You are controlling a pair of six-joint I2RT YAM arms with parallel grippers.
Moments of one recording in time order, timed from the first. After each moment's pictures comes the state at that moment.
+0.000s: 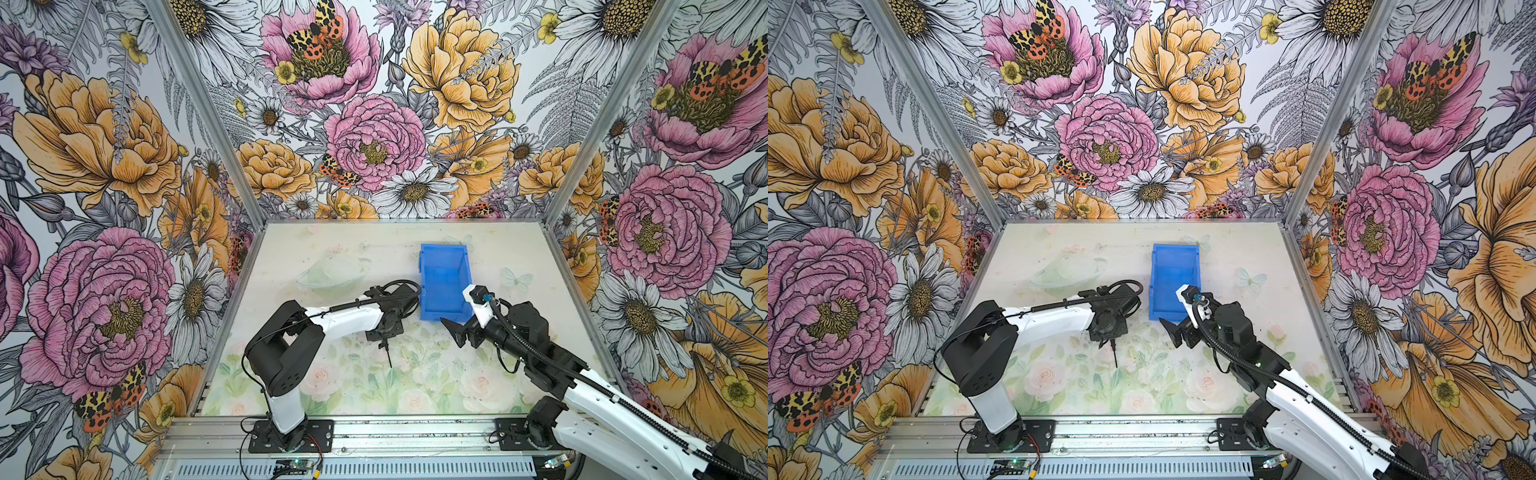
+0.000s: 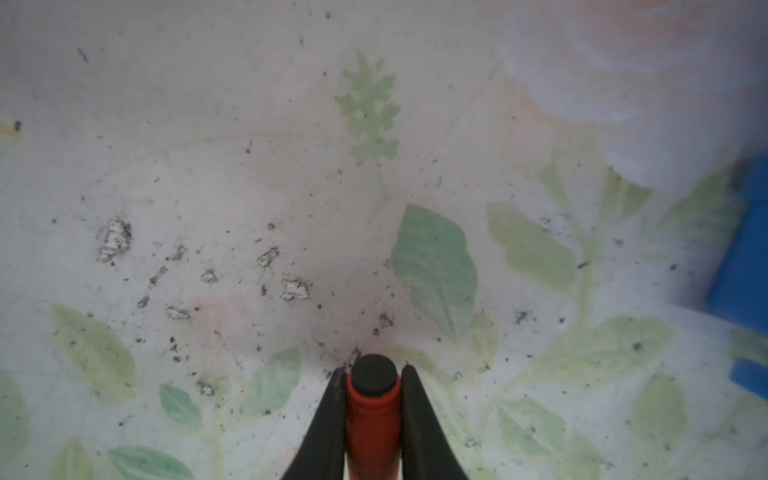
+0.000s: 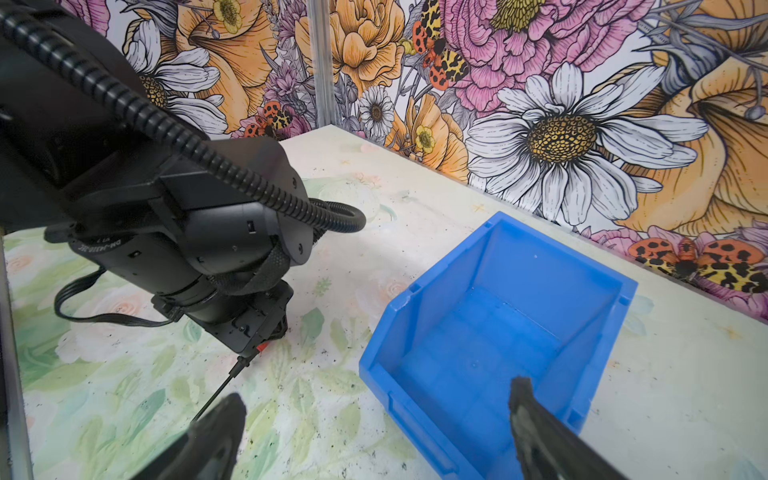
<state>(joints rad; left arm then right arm) -0.82 1.77 1.13 -0.72 -0.26 -1.01 0.63 0.74 0.50 -0.07 -0.10 -0.07</state>
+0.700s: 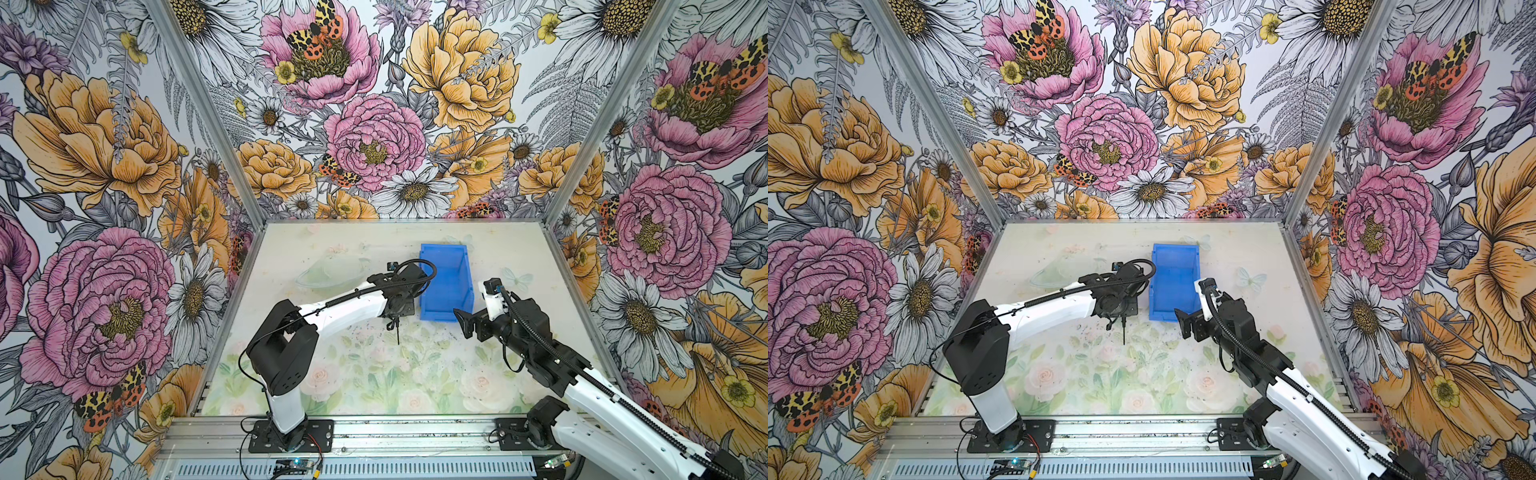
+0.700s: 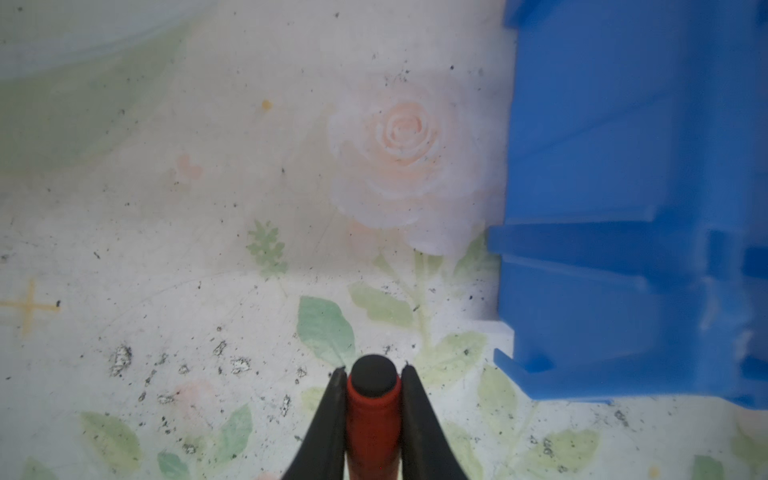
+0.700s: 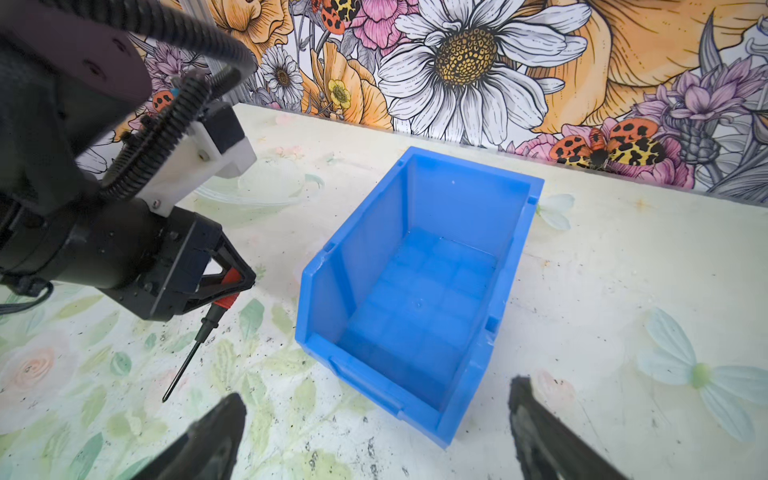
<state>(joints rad) -0.82 1.79 1.36 -0.72 -0.30 -0.79 0.54 0.76 0.51 -0.19 0.02 0.10</state>
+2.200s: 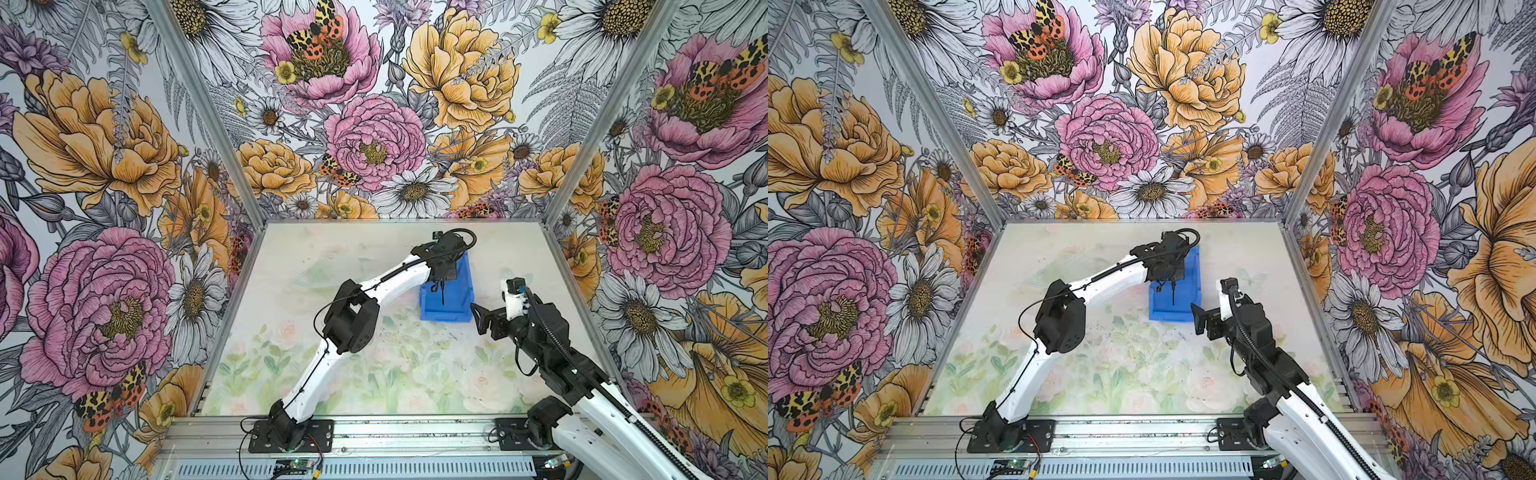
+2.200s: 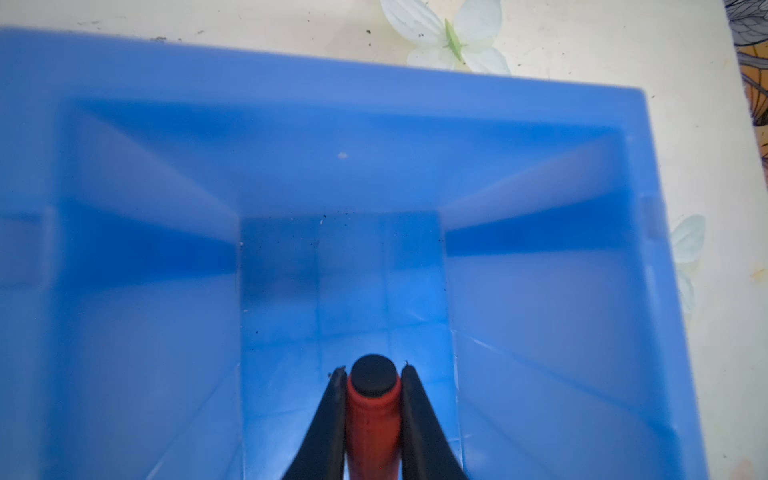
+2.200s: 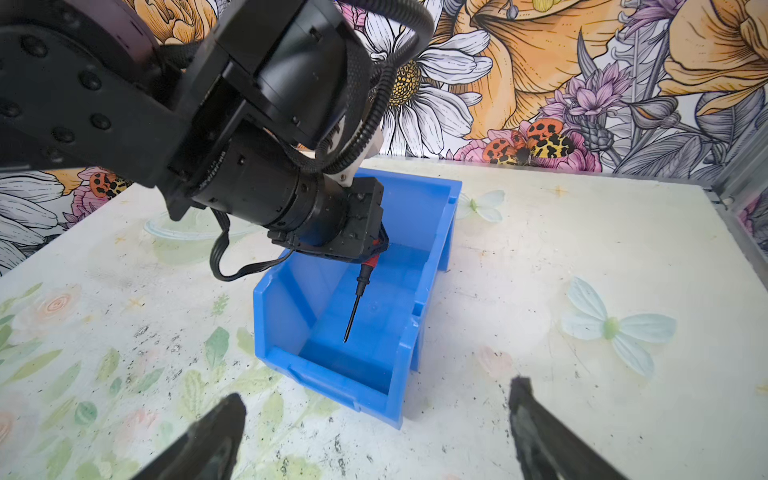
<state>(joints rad) -0.81 2.42 2.20 -0.74 -0.20 -0.69 0.45 0.61 0.51 -0.28 0.06 0.15</state>
